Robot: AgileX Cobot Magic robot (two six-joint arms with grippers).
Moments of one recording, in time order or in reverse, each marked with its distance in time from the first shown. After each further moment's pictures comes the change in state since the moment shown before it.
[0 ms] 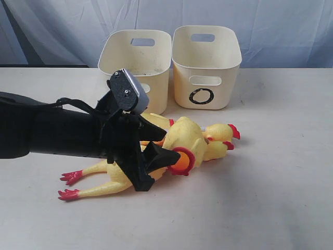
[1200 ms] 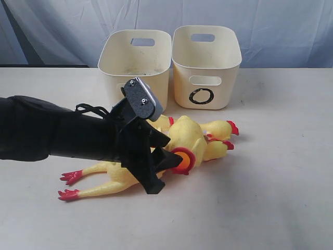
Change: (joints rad) left arm -0.058 0.068 -0.034 -0.010 -0.117 0.000; right arm 0.000 0.000 0.000 0.000 0.000 0.000
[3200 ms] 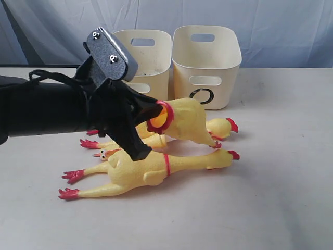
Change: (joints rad) left arm 0.000 -0.235 -0.003 0.000 -0.156 0.000; right arm 0.000 0.000 0.000 0.000 0.000 0.004
